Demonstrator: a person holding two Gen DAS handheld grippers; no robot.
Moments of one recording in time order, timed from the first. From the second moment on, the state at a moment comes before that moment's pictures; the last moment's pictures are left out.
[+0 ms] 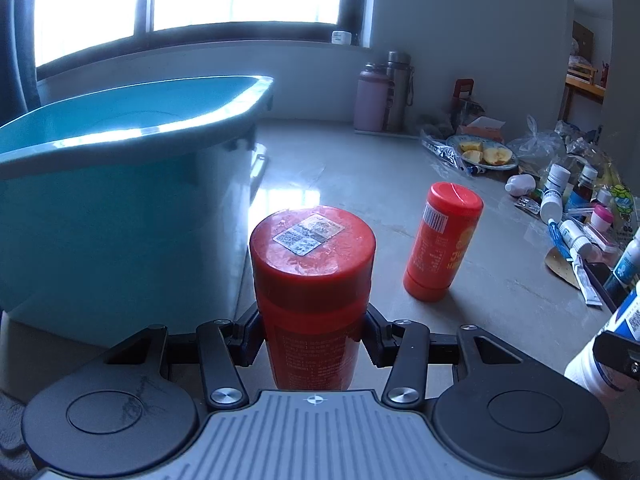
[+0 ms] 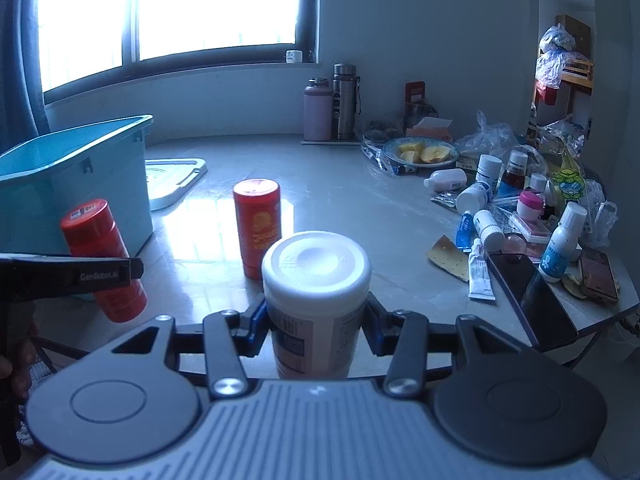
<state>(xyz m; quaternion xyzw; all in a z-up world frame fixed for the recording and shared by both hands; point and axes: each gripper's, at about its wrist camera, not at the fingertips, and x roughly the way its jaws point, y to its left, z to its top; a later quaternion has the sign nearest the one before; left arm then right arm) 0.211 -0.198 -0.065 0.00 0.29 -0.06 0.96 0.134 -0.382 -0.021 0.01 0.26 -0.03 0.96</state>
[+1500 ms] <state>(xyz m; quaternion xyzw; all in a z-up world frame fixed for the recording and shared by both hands) 0.040 0.043 0.067 -0.02 0.26 0.01 0.96 0.039 -0.200 0.078 -0.02 0.18 0.07 0.98</state>
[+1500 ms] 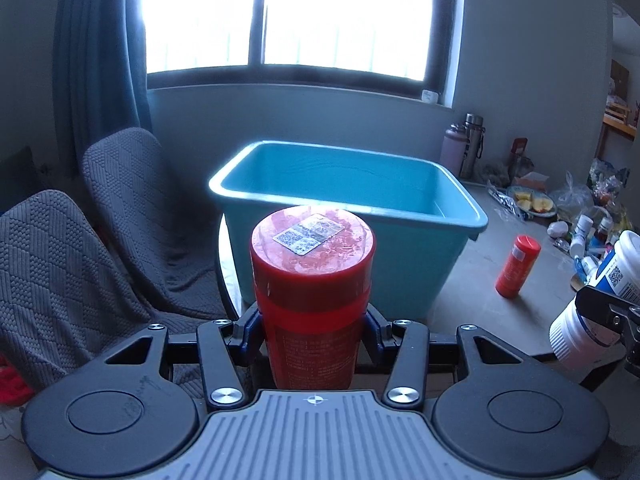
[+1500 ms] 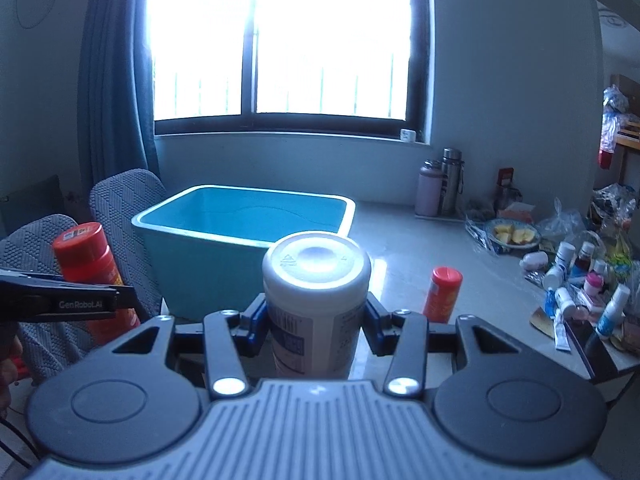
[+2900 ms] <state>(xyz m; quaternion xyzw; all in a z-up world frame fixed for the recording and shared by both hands) 0.264 0.047 0.124 -0.02 0.26 0.05 0.97 0.256 -0.193 0.101 0.00 0.16 0.15 0.98</state>
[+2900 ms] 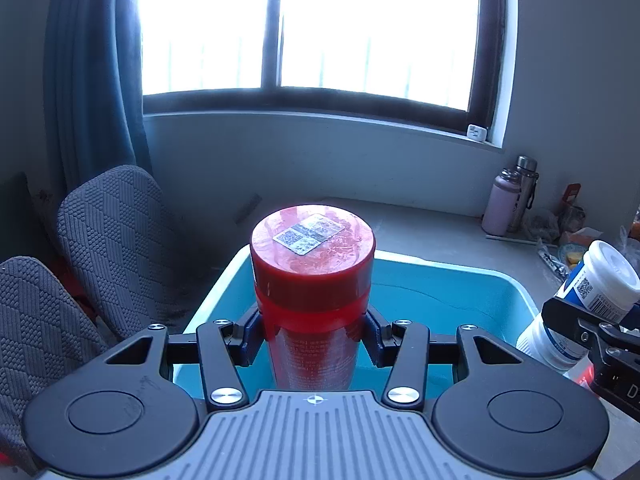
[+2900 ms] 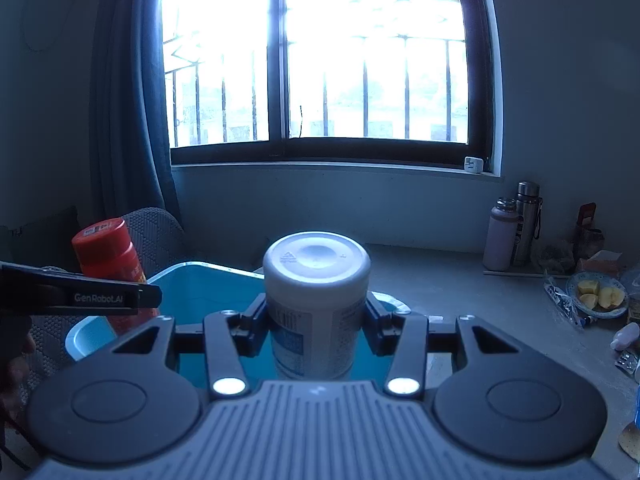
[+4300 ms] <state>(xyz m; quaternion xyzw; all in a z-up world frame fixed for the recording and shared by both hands) 0.121 0.038 0.100 -0.01 0.27 0.04 0.96 0.125 -0.201 0.089 0.02 0.19 0.09 0.98</state>
